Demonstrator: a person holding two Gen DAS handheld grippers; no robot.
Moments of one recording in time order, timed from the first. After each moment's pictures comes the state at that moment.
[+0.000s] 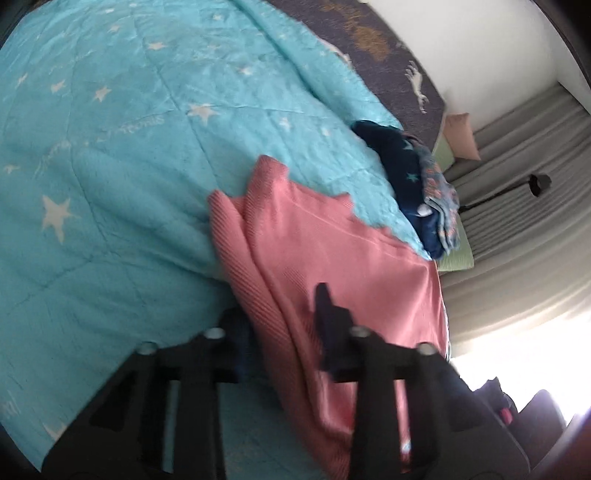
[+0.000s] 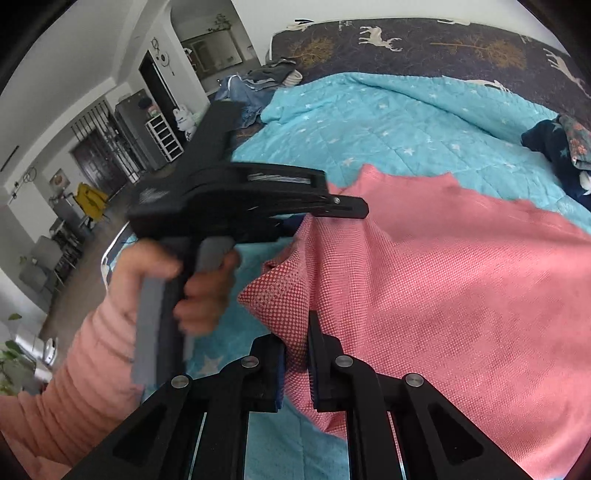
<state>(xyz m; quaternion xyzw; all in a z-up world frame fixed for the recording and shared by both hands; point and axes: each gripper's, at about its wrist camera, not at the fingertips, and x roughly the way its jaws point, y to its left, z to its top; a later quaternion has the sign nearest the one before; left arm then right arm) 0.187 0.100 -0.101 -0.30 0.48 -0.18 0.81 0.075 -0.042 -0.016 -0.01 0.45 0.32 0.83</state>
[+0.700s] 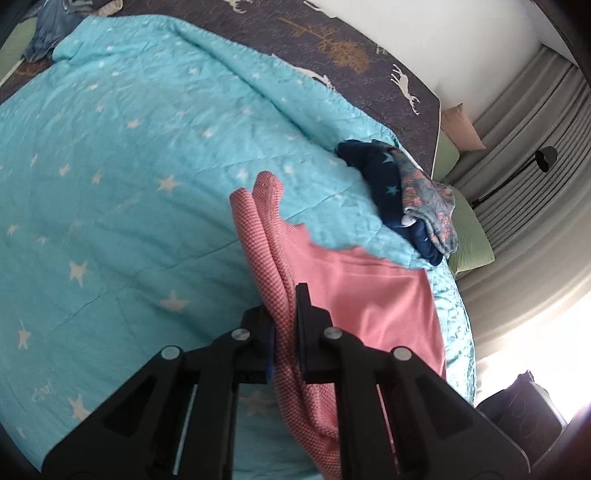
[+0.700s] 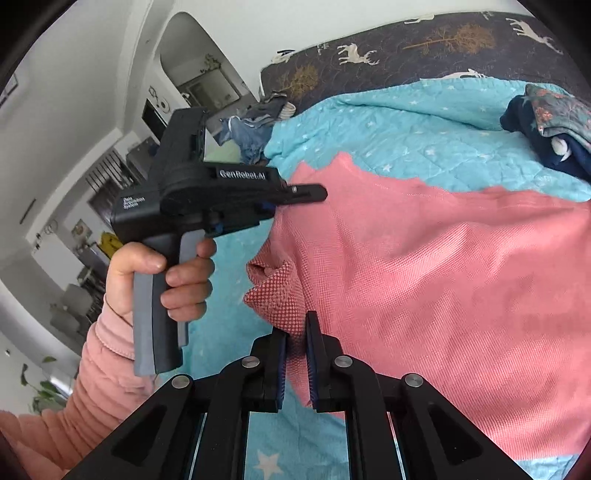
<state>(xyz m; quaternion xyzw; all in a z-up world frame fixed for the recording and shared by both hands) 0.170 0.063 -0.020 -0.22 0.44 -0.14 0.86 0.069 -0.109 0.008 0.10 0.42 0.34 0.84</state>
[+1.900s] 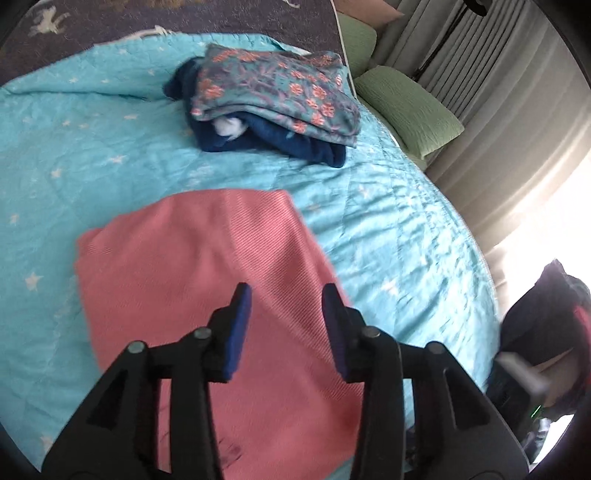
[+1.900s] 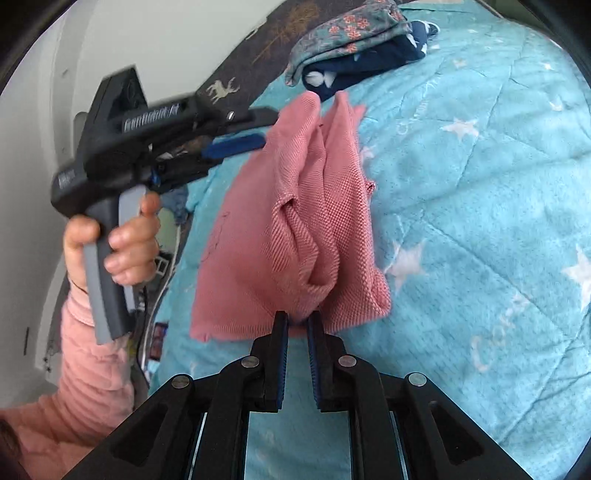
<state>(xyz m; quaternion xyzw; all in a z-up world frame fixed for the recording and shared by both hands) 0.174 -0.198 -0.015 -0.01 0.48 -0.27 0.83 0.005 -0.346 -0.048 0.29 0.45 0.21 0.82</state>
